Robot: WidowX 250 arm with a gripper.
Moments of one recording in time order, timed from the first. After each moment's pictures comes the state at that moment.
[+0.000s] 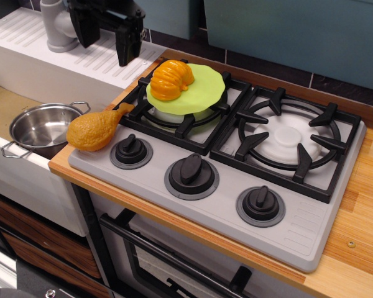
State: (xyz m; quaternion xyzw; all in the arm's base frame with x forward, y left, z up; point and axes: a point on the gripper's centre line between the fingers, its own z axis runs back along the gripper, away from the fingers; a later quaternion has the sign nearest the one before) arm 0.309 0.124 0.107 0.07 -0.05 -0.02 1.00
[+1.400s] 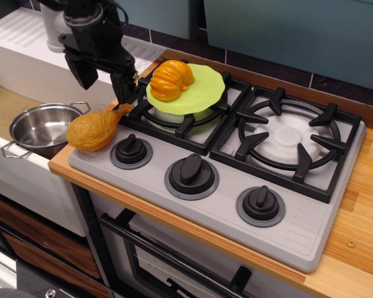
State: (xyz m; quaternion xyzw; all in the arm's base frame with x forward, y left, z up) arm 0.301 0.138 0.053 0.03 -0.11 0.01 0.99
